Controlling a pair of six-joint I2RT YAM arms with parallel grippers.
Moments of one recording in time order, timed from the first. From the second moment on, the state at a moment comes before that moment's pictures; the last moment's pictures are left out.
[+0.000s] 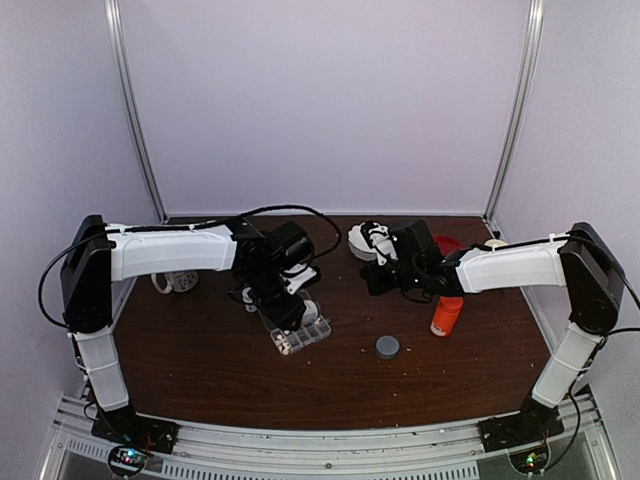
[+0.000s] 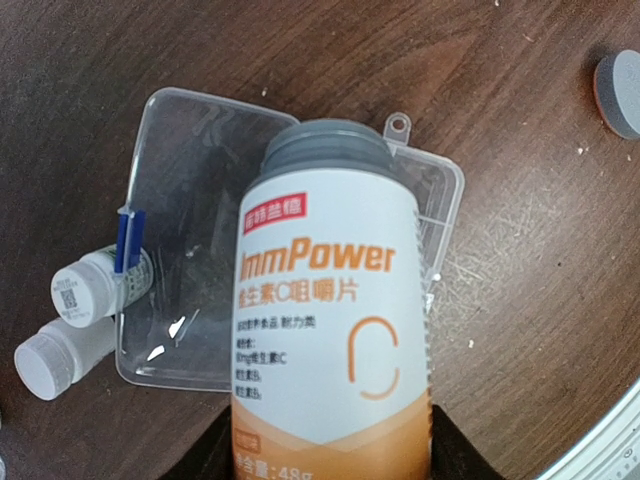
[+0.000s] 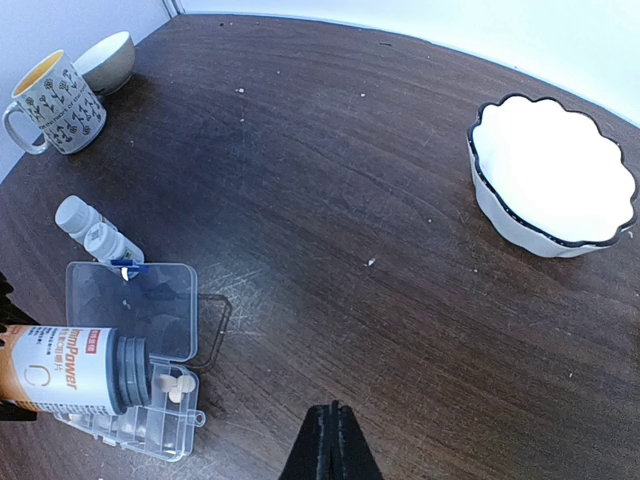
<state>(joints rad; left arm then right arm) -0.90 1.89 1.48 -0.89 -0.02 -0.11 0.72 1.71 1.03 0.07 0.03 0.20</state>
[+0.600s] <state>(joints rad) -0.90 1.87 1.42 -0.82 -0.01 -0.11 0.72 1.71 1.03 0.07 0.03 0.20</state>
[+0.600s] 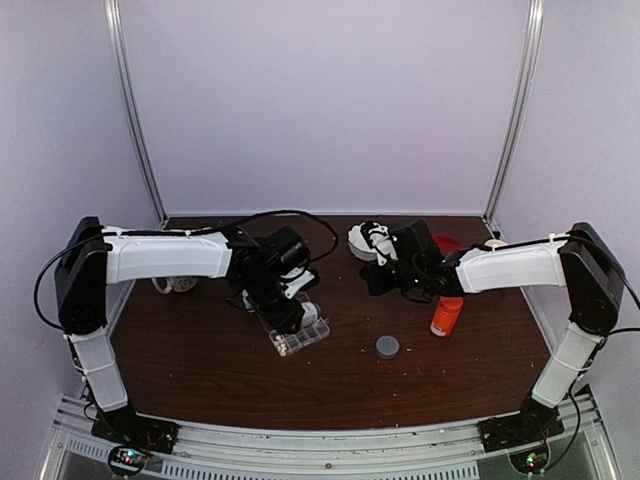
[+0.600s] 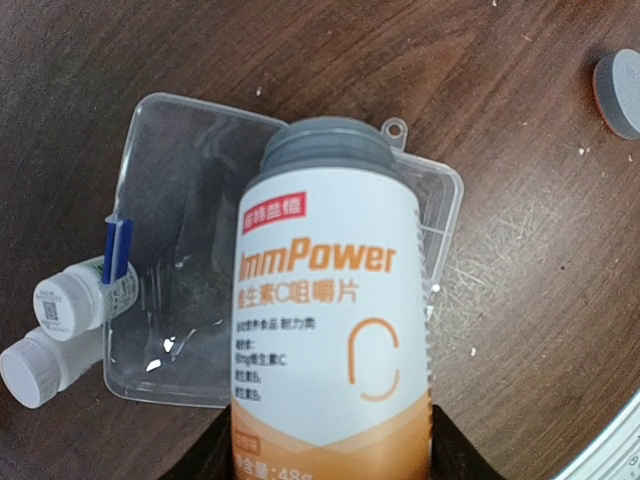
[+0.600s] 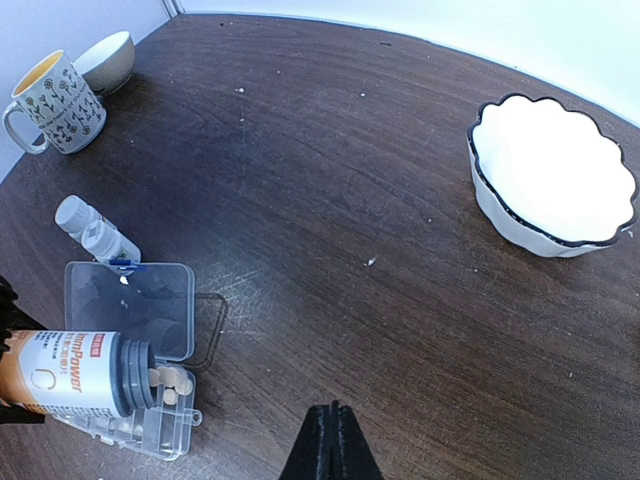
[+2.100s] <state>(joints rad) -0.90 1.23 0.77 -0.23 0.16 -0.22 0.72 1.72 1.03 0.10 -0.07 0.16</state>
